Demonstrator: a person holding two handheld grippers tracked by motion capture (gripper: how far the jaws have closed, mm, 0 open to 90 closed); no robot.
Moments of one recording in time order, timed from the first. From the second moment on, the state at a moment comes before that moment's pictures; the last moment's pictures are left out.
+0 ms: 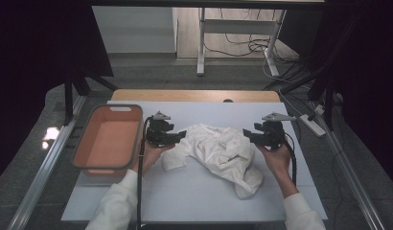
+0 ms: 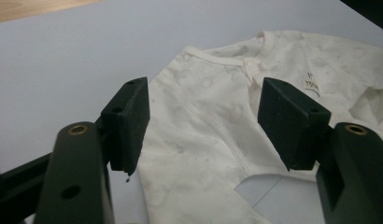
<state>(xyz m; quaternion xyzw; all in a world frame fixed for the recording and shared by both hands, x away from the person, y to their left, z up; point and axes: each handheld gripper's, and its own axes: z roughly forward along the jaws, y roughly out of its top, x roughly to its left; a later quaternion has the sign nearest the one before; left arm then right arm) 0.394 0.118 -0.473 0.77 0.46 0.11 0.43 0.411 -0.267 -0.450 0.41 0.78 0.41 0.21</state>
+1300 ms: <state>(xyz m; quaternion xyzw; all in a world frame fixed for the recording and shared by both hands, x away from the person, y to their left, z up) 0.382 0.111 -0.472 0.79 0.44 0.12 0.42 0.367 -0.289 -0.463 0.38 0.83 0.34 0.20</state>
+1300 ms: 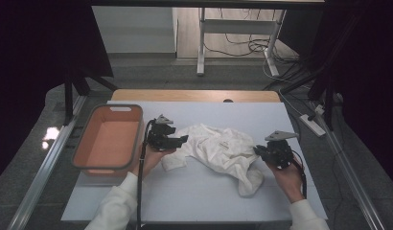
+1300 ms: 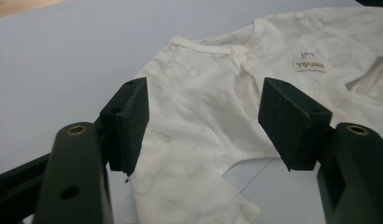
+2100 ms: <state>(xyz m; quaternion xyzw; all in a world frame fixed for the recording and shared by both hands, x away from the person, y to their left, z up) 0.383 0.115 -0.471 0.78 0.45 0.12 0.42 0.370 -0.318 -0.461 0.41 0.82 0.33 0.20</state>
